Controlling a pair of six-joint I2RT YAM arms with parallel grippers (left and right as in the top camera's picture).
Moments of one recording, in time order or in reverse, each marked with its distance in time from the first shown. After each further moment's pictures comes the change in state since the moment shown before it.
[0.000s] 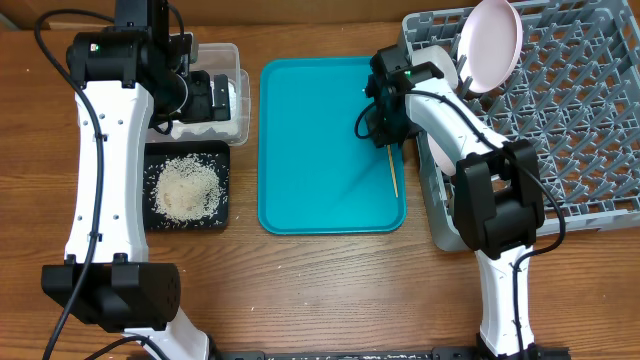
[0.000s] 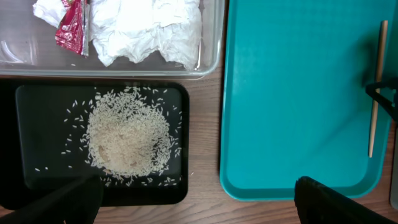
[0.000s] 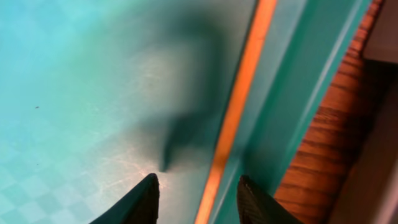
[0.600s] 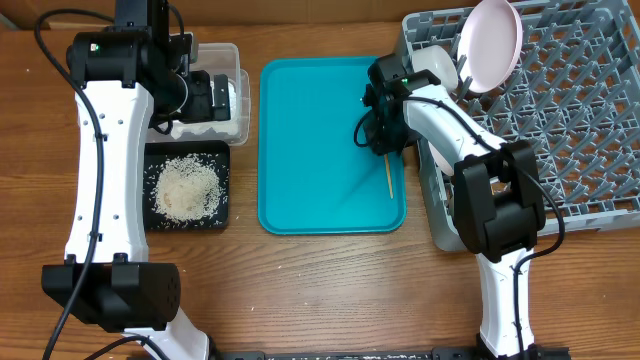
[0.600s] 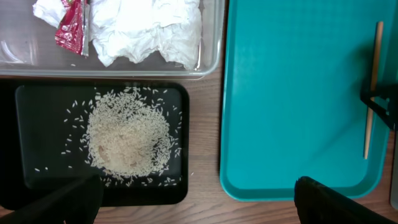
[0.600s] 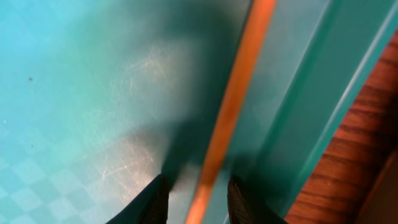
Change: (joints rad) left arm 0.000 0.000 0.000 0.000 0.000 0.000; right arm 0.010 -0.017 -0.072 0.024 -0.010 -0.005
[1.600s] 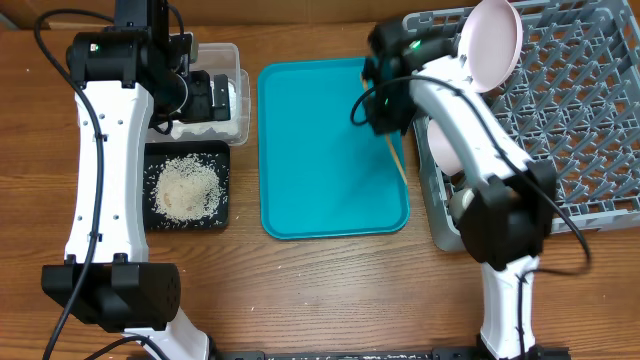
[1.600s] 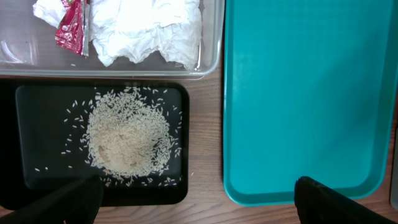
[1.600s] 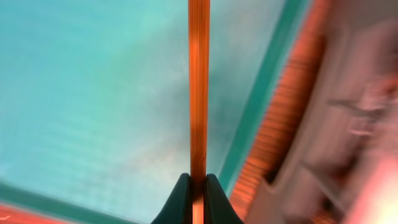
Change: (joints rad) left arm 0.000 0.000 0.000 0.000 0.000 0.000; right arm 0.014 -0.093 0.385 -0.435 -0.037 0.010
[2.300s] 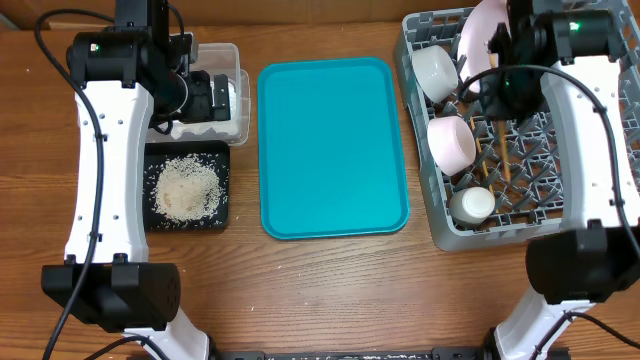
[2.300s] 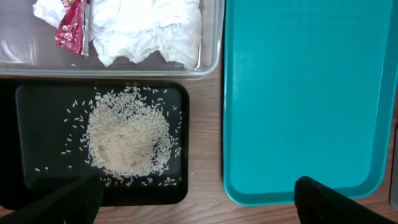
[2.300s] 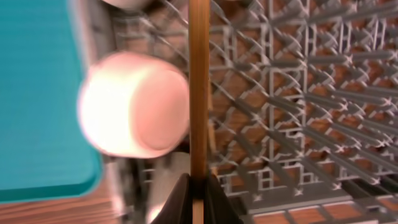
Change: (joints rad) left arm 0.000 0.000 0.000 0.000 0.000 0.000; right arm -0.347 -0.257 -0.127 -0.116 0.167 -0.068
